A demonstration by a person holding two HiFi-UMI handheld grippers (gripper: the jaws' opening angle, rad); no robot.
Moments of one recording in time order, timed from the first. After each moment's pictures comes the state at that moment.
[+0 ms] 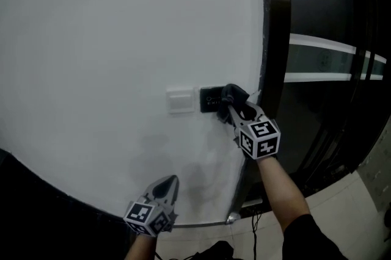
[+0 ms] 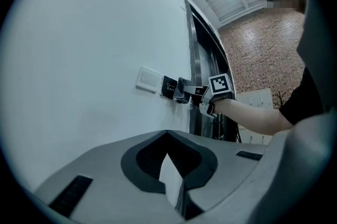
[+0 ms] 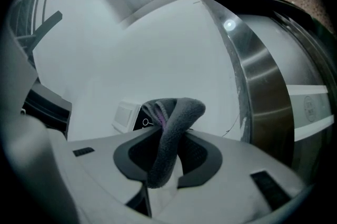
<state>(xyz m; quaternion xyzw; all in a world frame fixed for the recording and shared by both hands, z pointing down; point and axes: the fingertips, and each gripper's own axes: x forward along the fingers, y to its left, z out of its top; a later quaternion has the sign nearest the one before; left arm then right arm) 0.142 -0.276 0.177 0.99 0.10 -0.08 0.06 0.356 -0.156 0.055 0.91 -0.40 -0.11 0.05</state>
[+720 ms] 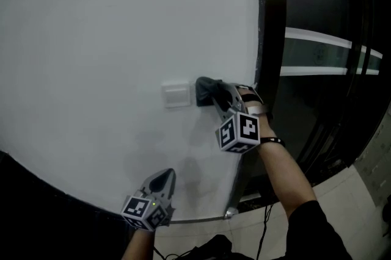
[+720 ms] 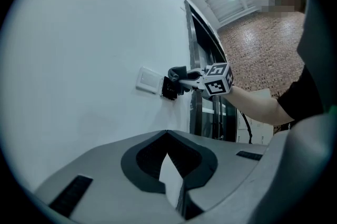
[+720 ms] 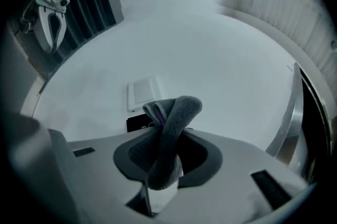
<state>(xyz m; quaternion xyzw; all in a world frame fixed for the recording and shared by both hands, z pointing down) 0.143 -0.276 0.172 0.99 0.11 -0.08 0.06 0.319 -0.202 0.027 0.76 -0.27 -0.24 0.54</state>
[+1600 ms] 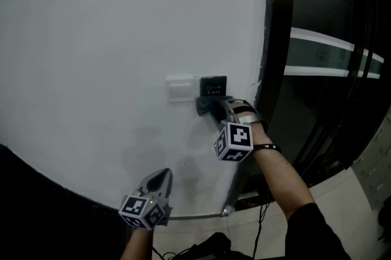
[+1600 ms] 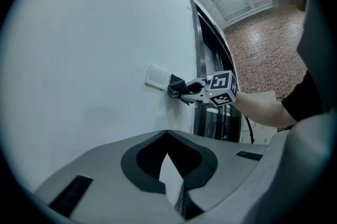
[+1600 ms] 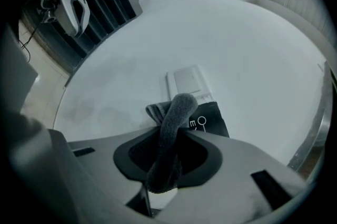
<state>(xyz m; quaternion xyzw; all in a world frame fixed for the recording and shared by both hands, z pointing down) 0.133 -0.293 0.191 0.99 0.09 -0.07 0.09 0.318 -0.217 0.109 0.72 -0.32 -0.14 0.60</state>
